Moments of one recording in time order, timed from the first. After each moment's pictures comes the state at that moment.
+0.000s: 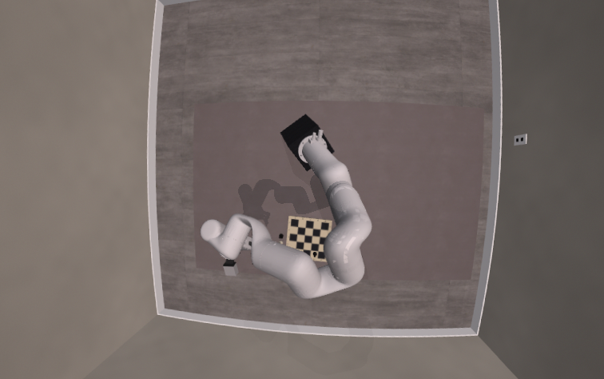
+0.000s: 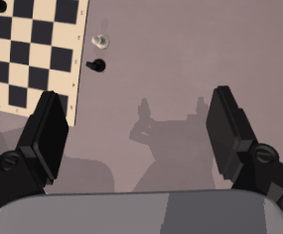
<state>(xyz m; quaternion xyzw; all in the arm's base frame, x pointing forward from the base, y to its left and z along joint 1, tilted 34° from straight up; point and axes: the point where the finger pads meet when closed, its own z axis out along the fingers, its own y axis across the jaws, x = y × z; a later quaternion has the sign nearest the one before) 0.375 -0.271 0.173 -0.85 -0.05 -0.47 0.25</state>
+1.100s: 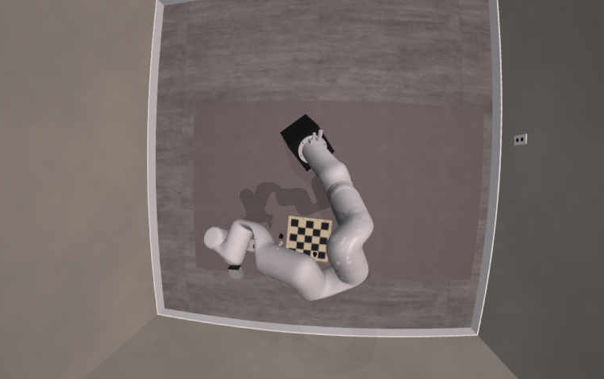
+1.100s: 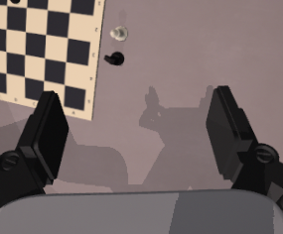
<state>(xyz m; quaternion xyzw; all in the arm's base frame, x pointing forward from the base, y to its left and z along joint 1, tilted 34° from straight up) 0.381 -0.249 0.174 -0.86 -0.05 -0.43 0.28</state>
